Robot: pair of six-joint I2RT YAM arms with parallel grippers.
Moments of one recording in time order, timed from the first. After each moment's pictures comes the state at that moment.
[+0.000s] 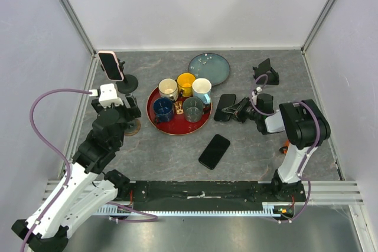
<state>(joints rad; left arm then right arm) -0.56 0.61 0.75 -0.34 -0.67 -0.22 0.15 1.89 0.57 0.81 -0.60 1.11</state>
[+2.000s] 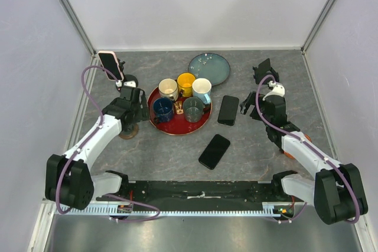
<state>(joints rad) -0.27 1.22 0.83 -0.54 -0.28 -0.37 0.24 1.12 0.51 0.13 0.09 0.48</state>
